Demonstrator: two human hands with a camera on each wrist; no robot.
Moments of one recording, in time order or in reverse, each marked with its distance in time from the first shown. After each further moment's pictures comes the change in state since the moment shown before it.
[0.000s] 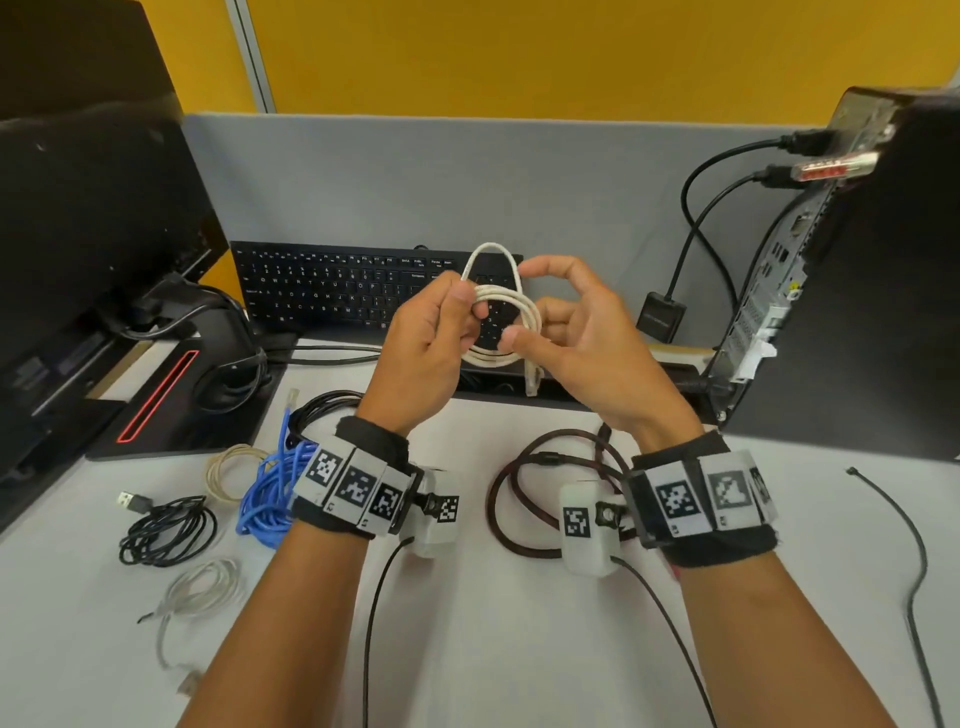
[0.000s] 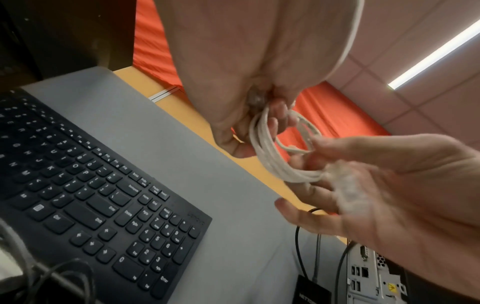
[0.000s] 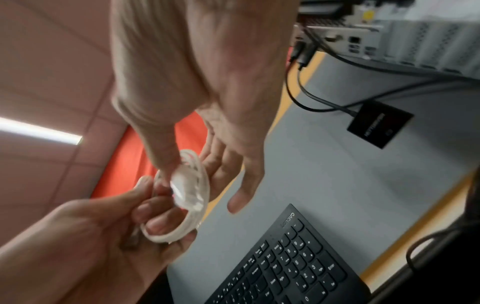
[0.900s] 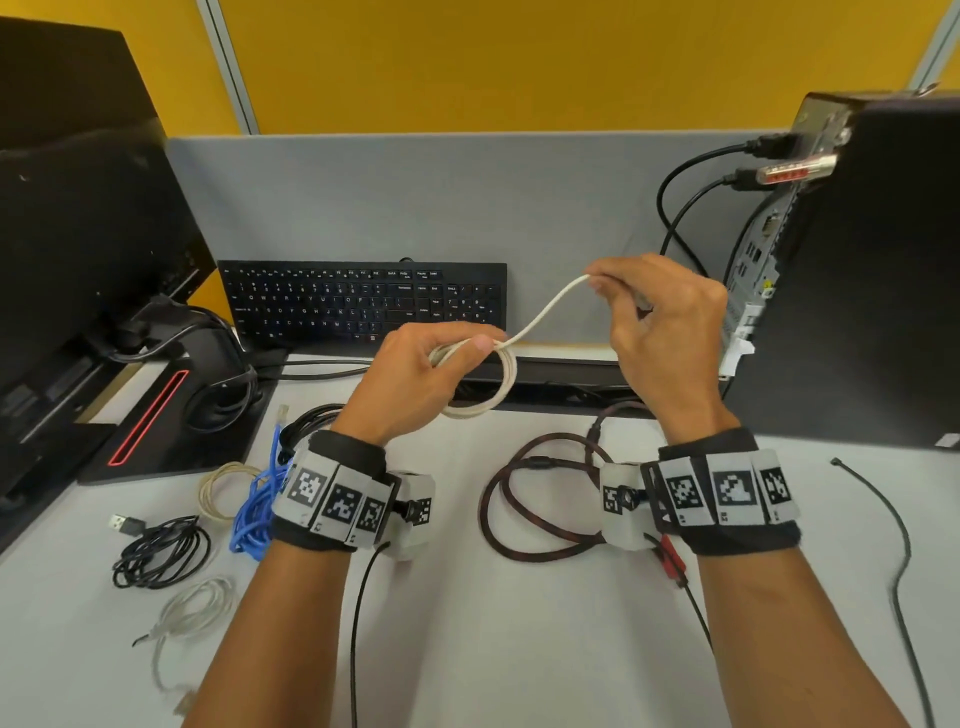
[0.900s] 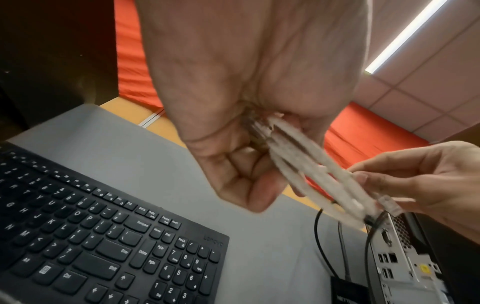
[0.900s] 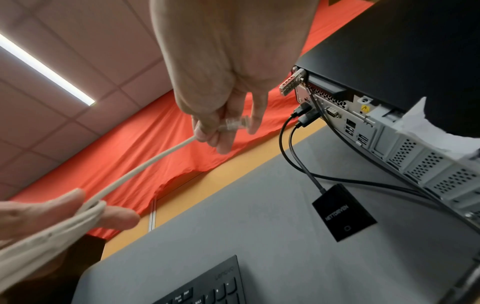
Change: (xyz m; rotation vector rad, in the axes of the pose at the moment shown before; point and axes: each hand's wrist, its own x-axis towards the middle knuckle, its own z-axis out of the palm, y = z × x) left_hand -0.003 0.001 -0.008 0.270 -0.231 -0.120; right_hand -0.003 0.009 -0.050 -0.785 0.599 -0.566
